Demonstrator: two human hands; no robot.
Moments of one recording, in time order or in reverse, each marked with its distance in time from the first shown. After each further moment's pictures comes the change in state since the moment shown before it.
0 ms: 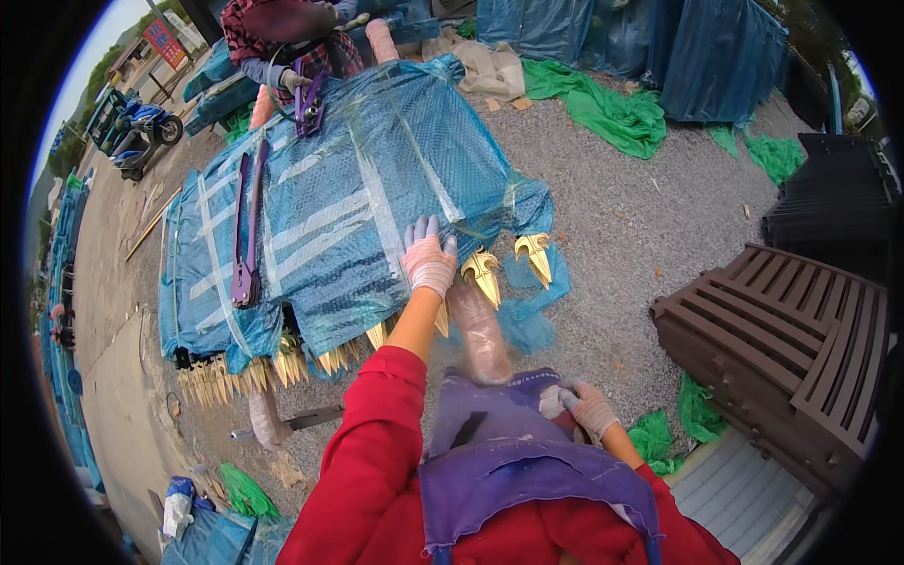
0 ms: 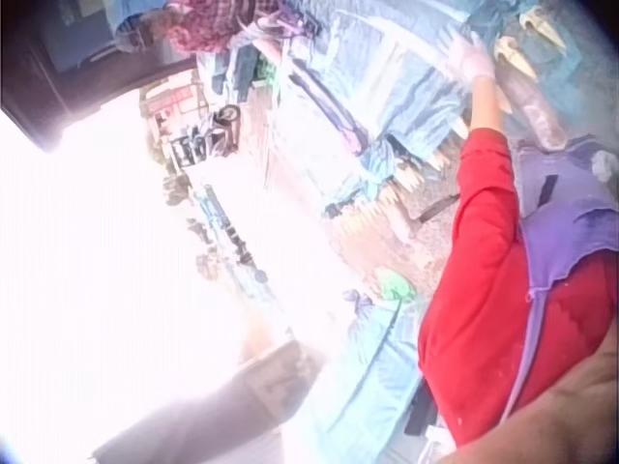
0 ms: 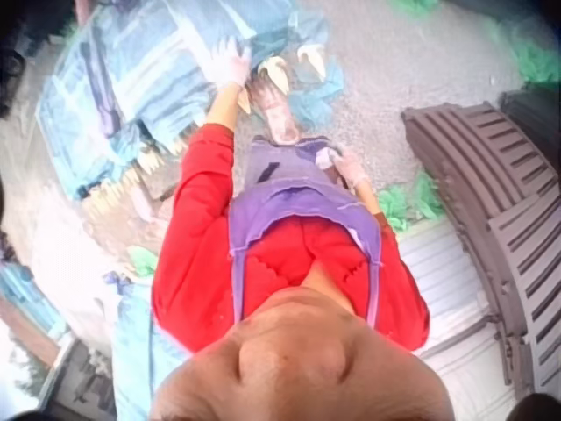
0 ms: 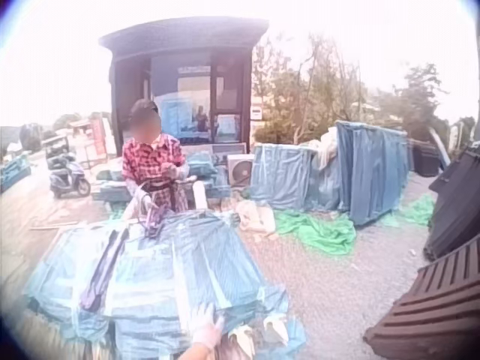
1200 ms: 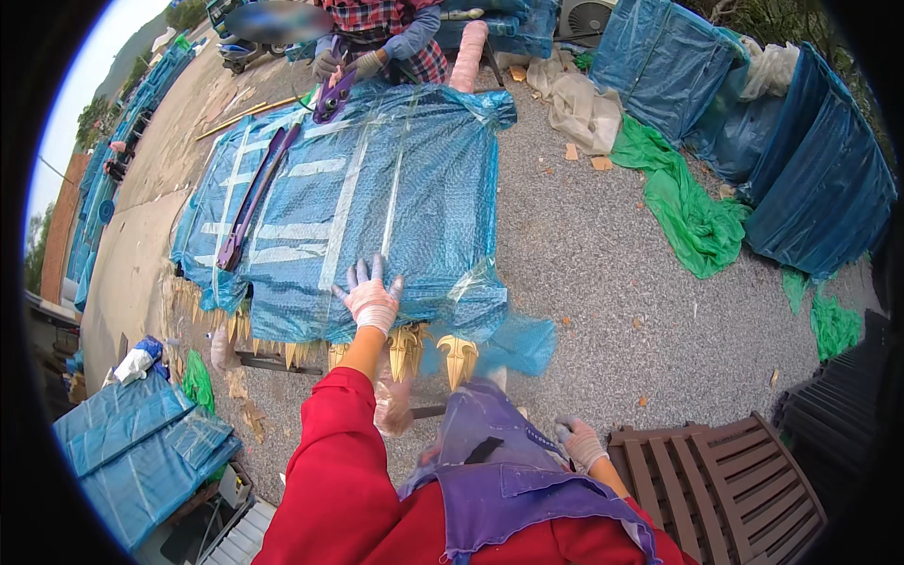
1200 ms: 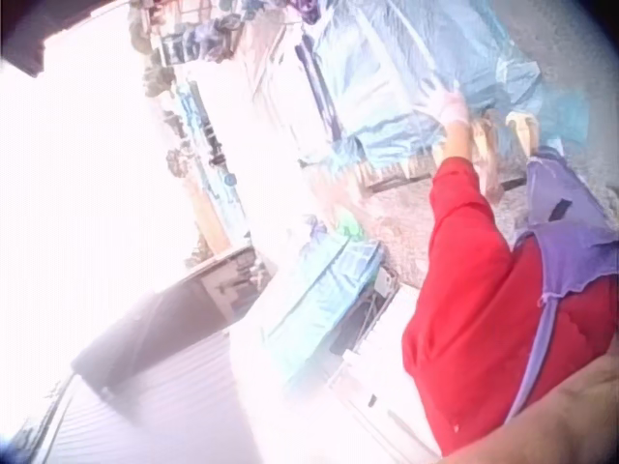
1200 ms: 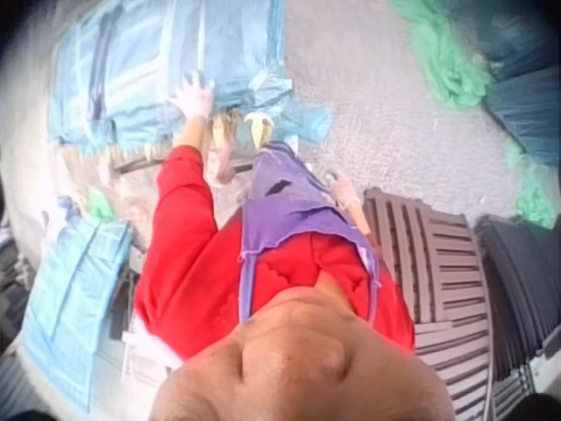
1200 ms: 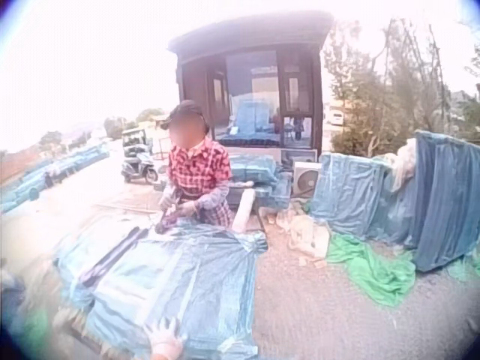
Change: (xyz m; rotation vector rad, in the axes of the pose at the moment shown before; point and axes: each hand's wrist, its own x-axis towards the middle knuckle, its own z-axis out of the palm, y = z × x) left_hand 0.074 0.088 0.043 0.477 -0.029 -0.585; right_hand 0.264 0.098 -0.287 -0.291 -0.278 -0.191
